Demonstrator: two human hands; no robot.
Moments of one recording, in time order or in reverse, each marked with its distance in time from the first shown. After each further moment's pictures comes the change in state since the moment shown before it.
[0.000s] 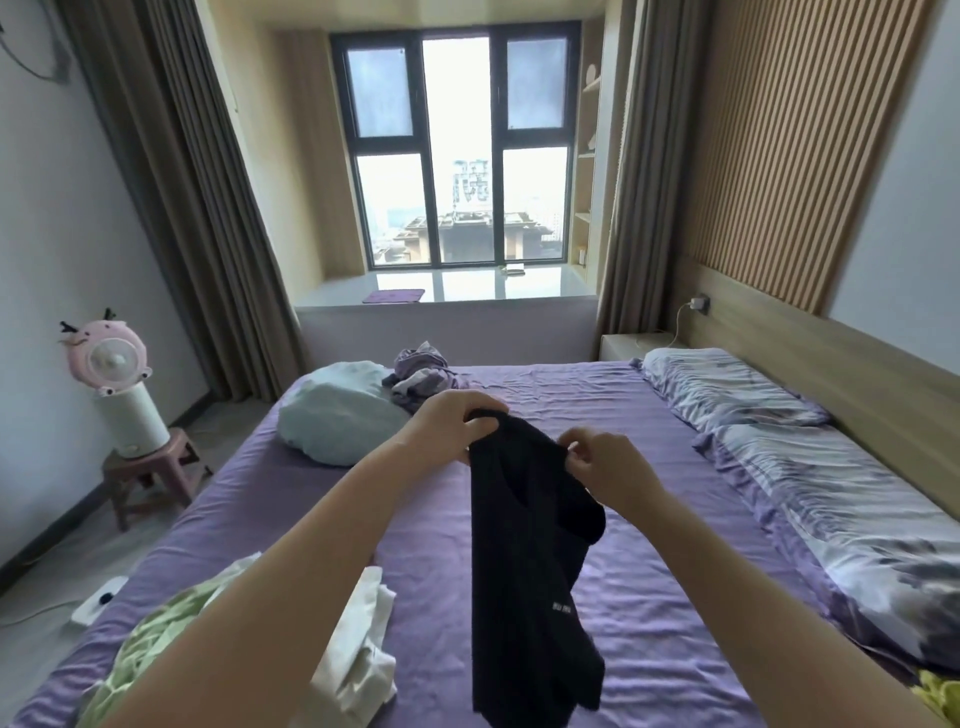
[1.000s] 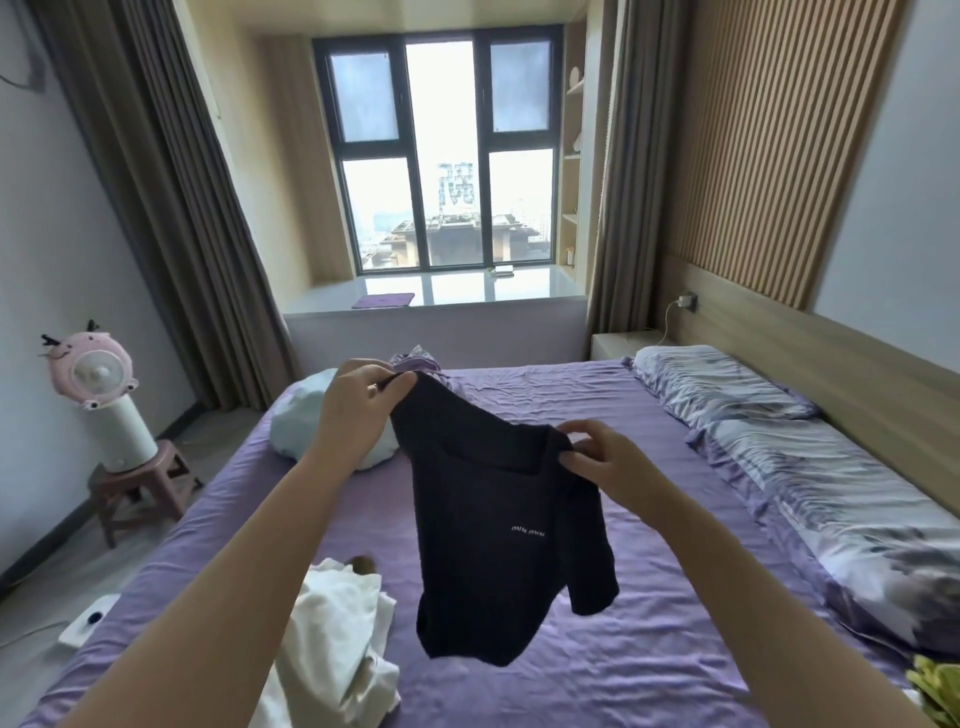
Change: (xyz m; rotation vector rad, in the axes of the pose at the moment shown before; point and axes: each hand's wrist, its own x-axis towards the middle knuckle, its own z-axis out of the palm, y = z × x) left_hand -0.010 -0.041 -0.063 0.062 0.506 -0.015; right_hand -0.013 -0.003 -0.006 0.651 -0.096 -0.020
